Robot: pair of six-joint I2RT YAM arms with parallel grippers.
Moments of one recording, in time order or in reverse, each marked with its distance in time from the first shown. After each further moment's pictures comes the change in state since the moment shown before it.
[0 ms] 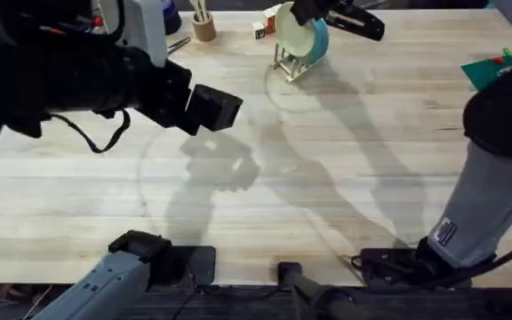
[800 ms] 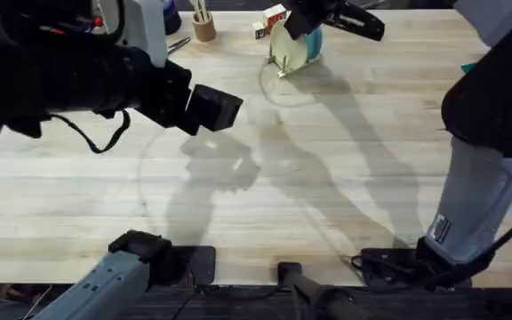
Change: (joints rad) left arm 0.000 0.000 0.000 -0.001 0.000 0.000; right arm 0.000 0.081 0.000 0.016 -0.022 0.003
